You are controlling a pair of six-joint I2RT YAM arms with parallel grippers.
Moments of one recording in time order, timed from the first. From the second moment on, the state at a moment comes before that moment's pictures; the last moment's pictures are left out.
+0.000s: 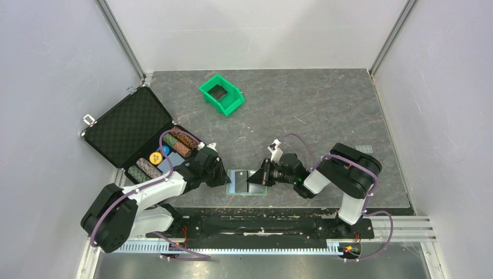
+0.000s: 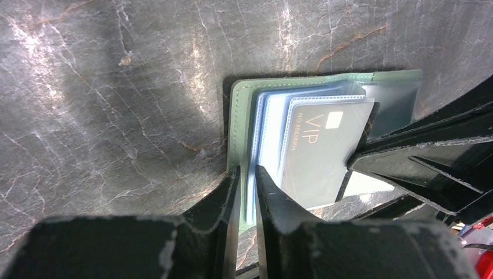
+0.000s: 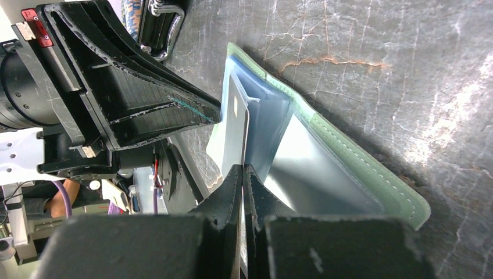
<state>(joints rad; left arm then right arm) -0.65 1.17 0.41 -0.17 0.09 -0.78 0.83 1.81 0.38 1.04 -0.37 1.00</state>
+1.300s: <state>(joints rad) -0.65 1.19 0.43 -0.17 0.09 -0.78 0.81 1.73 0.36 0.96 -0.39 0.95</state>
